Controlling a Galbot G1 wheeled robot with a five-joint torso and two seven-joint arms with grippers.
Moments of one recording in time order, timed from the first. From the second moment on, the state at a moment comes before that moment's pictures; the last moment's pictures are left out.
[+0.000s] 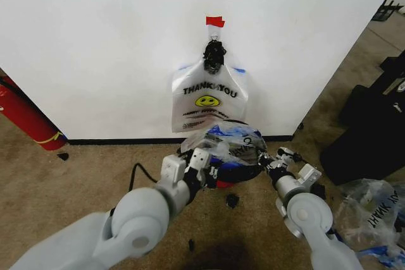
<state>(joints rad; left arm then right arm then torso) 0.87 -0.81 0.24 -2.41 -1.18 0.59 -0.71 -1.24 1.28 0.42 2.01 1.04 -0.33 0.40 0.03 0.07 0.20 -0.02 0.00</state>
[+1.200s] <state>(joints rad) 1.15 -1.17 0.31 -2.14 -0.83 0.56 -0.64 -1.27 1.33 0.42 2.08 1.09 -0.35 0.46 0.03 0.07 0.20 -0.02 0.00</state>
